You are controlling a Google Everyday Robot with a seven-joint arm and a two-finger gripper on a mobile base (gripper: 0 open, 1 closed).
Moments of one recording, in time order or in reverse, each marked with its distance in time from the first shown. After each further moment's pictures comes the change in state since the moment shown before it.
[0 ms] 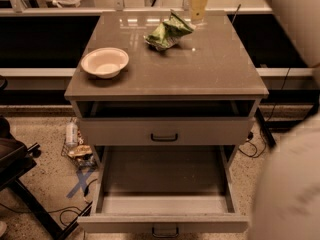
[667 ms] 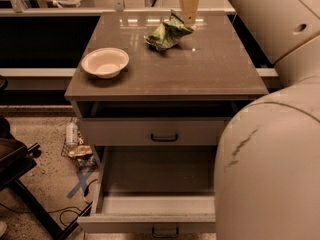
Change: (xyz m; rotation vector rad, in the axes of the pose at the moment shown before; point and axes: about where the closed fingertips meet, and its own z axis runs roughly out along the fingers) arm -0.002 -0.017 0.054 -0.001 0.031 -0.036
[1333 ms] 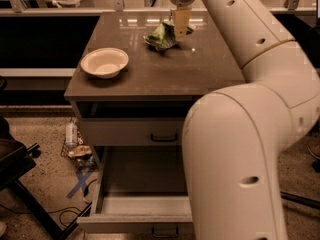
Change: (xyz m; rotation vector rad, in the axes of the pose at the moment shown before) arm -0.012 0.011 0.080 -0.086 -0.095 0.066
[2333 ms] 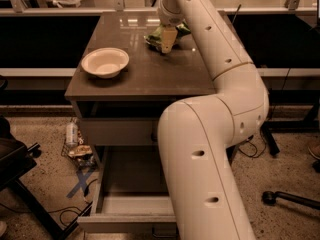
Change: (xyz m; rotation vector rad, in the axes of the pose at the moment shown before) arm -0.022 0.021 0.093 -0.102 -0.119 0.058
